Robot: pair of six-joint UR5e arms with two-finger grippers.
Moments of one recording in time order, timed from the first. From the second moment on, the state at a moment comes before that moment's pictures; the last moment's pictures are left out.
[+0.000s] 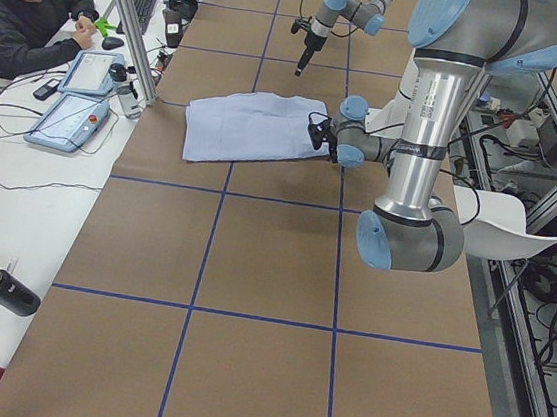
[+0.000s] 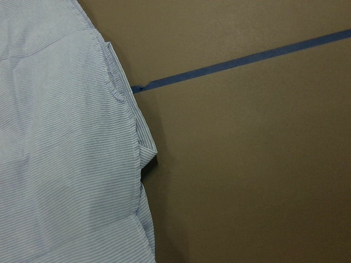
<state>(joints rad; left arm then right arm) -0.25 -1.77 -1.88 -2.22 -1.63 -1.90 0.45 -1.22 1.98 -1.41 1.60 1.50</state>
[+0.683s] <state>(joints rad) -0.23 -1.80 -1.87 -2.22 -1.63 -1.90 0.45 -1.22 1.98 -1.41 1.60 1.50</state>
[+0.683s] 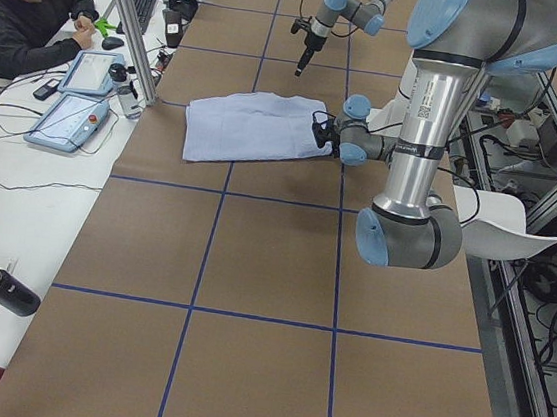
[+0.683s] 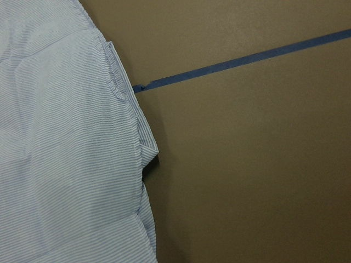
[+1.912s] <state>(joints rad) -0.26 -1.81 -1.90 -2.19 -1.64 -1.89 0.44 -1.22 1.96 -1.40 1.59 1.53</state>
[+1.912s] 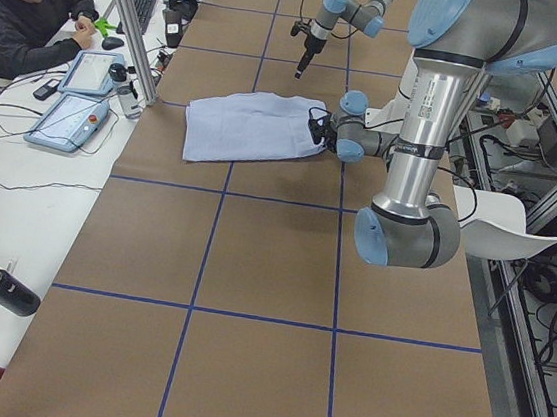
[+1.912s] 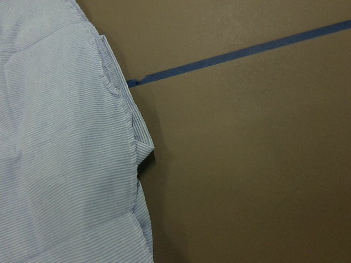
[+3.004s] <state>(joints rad) -0.27 -1.80 -1.95 -2.18 -1.64 -1.90 0.28 -1.13 1.85 -1.42 1.54 2.07</state>
